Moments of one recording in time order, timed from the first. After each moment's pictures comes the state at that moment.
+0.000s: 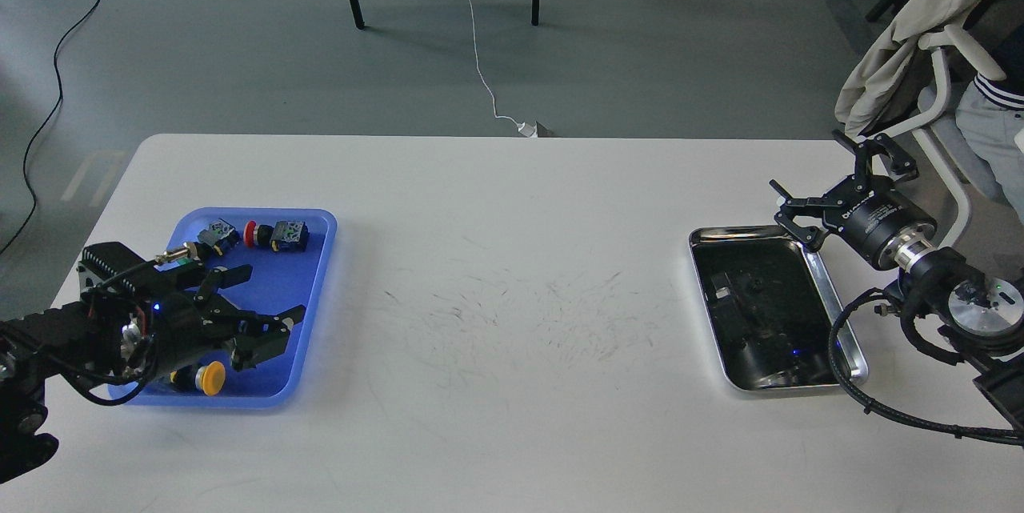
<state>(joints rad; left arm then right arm) -0.53 1.00 -0.24 -1.50 1.91 0.12 -0.11 0.60 -0.55 0.59 0.74 0.54 0.49 -0.01</state>
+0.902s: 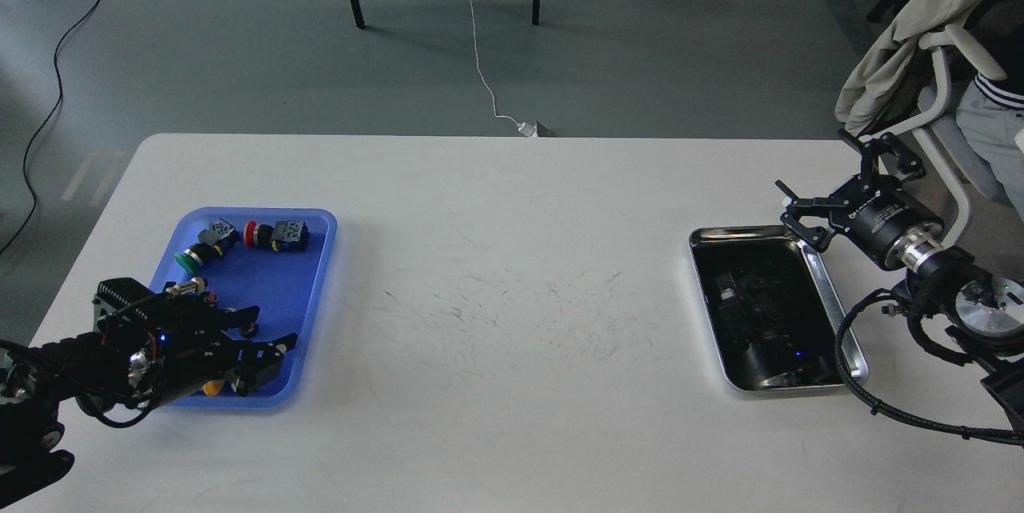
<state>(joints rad) -0.48 0.91 -0.25 -1.30 1.89 0.12 -0.20 0.60 -0.57 0.59 0.74 0.52 0.49 -0.01</state>
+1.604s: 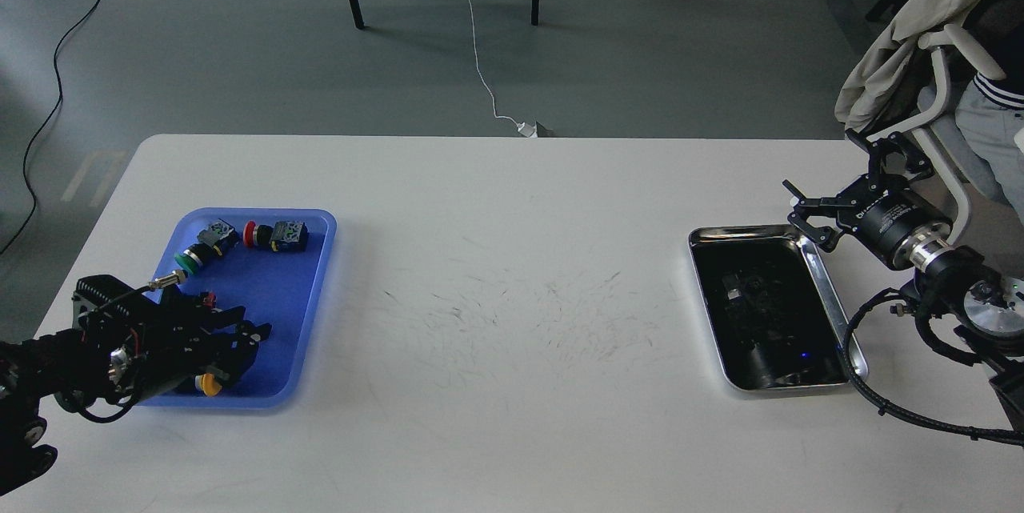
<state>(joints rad) -0.48 0.91 -0.25 -1.24 1.89 0.12 -0.22 0.60 -0.58 0.59 0.74 0.52 0.49 -0.01</state>
